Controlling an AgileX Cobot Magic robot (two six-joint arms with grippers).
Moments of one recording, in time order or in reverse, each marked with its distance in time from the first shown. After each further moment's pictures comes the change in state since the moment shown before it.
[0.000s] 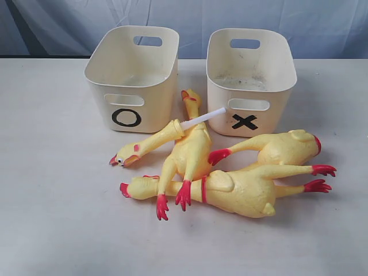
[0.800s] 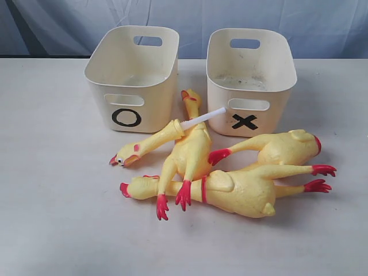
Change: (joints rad) left arm 0.000 0.000 0.000 0.000 0.000 0.000; right arm 0.032 0.166 -0.647 -0.099 -0.308 0.093
